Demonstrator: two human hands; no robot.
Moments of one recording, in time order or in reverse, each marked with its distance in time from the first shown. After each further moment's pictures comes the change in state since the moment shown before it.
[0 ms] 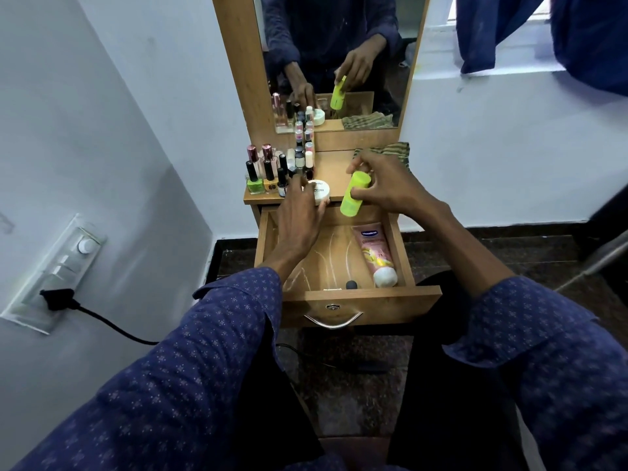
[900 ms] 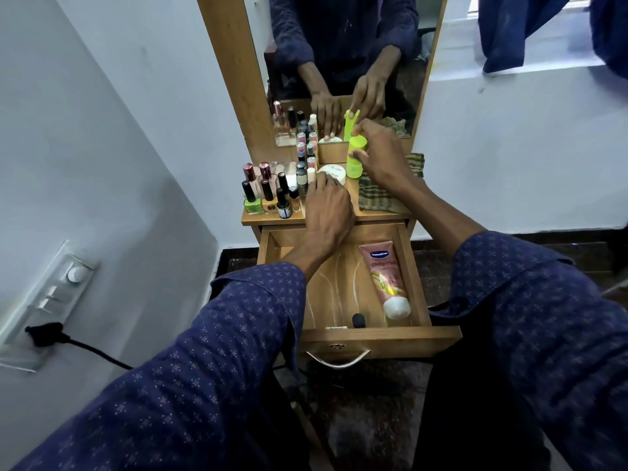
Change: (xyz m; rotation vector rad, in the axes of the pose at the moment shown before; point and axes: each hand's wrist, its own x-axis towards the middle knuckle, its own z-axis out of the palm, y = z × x) left_hand 0.068 0.043 0.030 0.333 -0.159 0.129; right_hand 0.131 0.053 0.024 -0.152 0.299 0.034
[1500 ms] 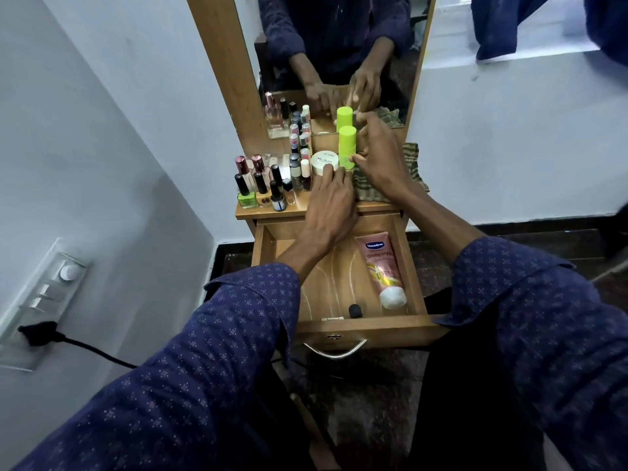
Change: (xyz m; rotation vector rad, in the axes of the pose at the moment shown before) left_hand -0.005 0.004 0.007 -0.041 0.057 0.186; right_hand -0.028 0.001 -0.004 0.007 0.051 0.027
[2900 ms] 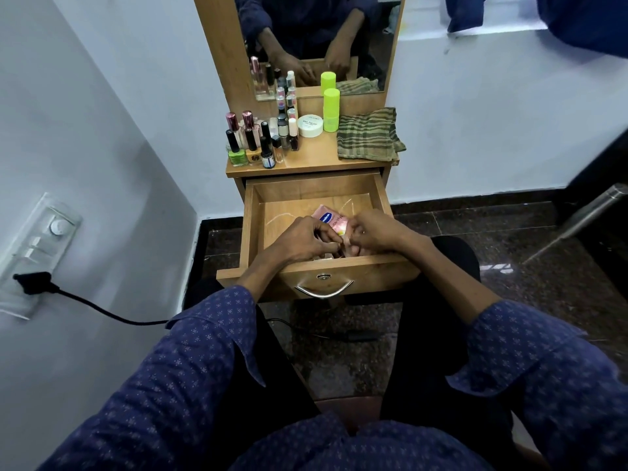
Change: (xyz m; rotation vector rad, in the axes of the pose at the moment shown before) left_hand -0.144 -0.010 -0.005 -0.944 -0.628 -0.202; right_hand -0.195 -0.019 -0.026 -0.063 -0.881 0.275
